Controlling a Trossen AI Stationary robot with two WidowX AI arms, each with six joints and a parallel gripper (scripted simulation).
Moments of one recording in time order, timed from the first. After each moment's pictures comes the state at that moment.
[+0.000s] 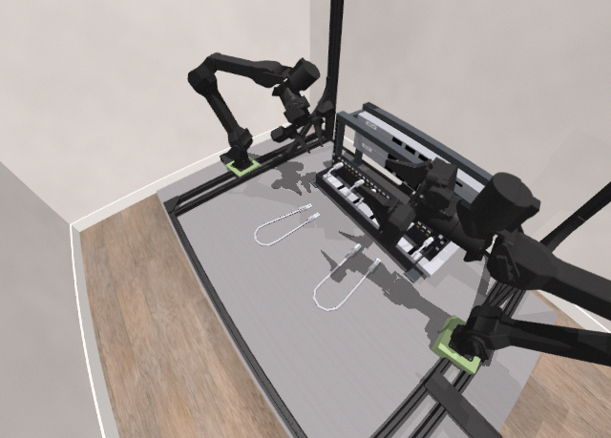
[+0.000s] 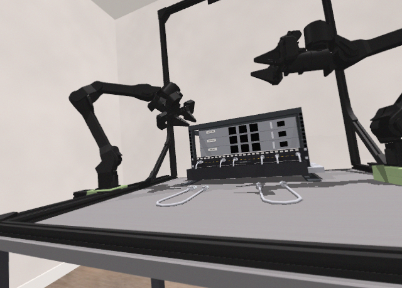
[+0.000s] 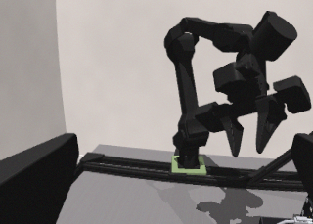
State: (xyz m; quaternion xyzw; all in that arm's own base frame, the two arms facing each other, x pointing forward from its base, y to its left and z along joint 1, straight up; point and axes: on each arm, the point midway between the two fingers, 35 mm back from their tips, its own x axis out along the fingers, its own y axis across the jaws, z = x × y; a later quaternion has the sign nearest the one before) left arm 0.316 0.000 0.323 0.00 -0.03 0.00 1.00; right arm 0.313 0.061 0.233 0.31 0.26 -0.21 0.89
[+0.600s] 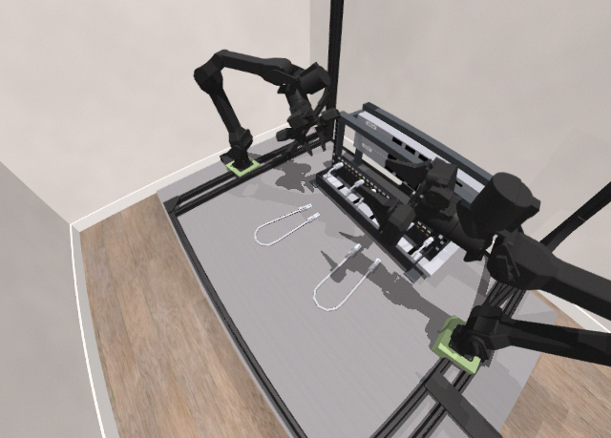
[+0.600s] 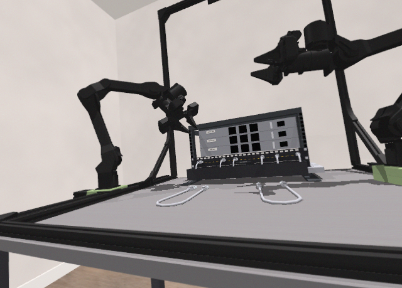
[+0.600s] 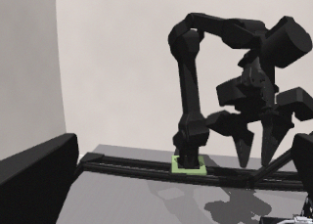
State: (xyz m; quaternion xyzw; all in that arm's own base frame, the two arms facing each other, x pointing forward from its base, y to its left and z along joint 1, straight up) left arm 0.316 0.000 0.323 0.00 -0.03 0.00 1.00; right arm 0.312 0.075 0.213 0.38 0.33 -0.25 0.83
